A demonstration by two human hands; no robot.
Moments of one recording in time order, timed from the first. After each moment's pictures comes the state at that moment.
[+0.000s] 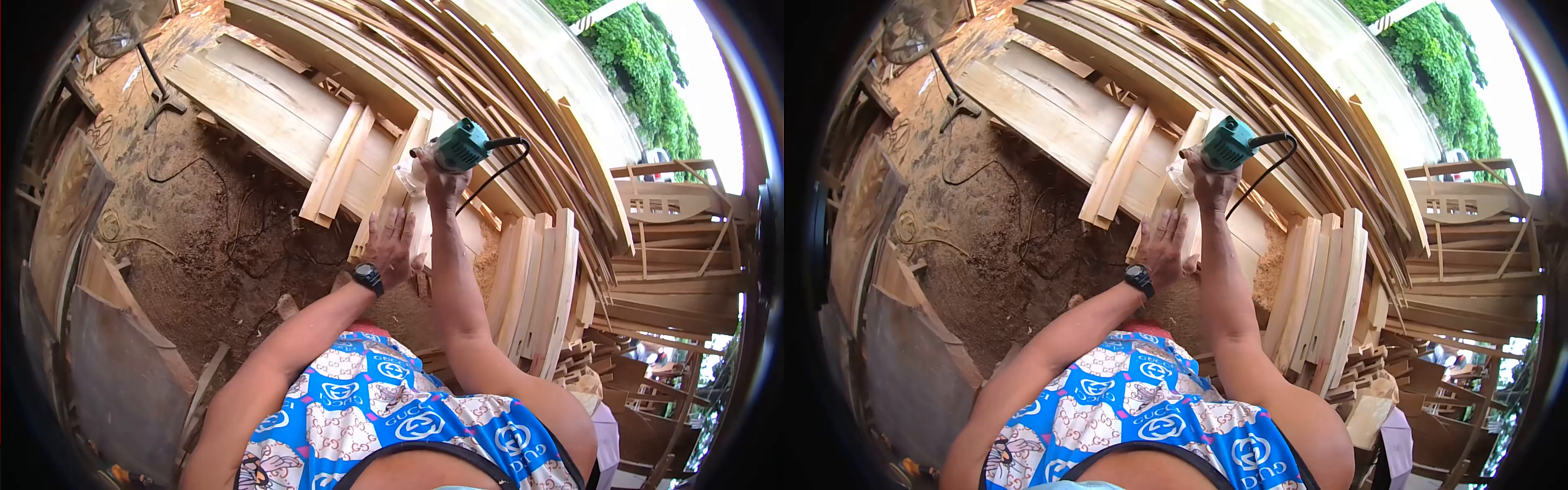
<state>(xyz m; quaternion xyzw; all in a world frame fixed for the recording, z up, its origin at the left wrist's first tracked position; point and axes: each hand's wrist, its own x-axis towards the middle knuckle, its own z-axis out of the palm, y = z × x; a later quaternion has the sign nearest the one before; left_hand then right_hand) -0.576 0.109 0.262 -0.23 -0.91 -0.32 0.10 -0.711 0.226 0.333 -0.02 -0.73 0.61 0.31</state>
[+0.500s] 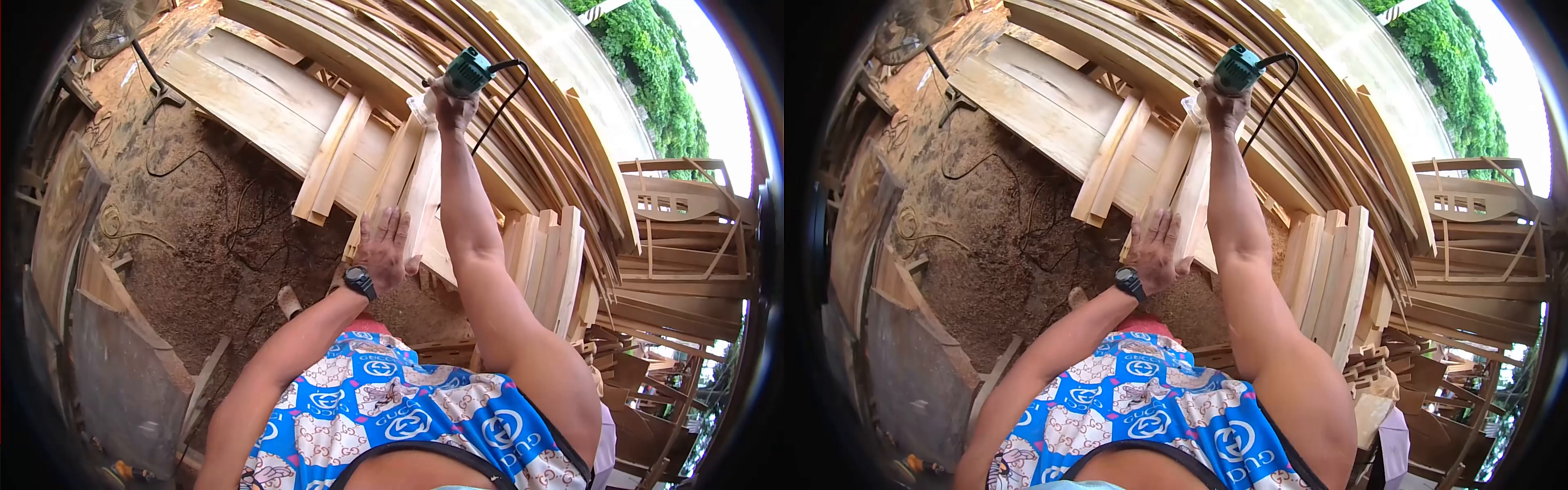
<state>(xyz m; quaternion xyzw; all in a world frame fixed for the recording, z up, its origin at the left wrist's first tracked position) -0.576 0.110 0.258 -0.24 -0.92 -0.31 0.11 -0.872 0.267 0.340 0.01 -0.70 0.62 0.35</state>
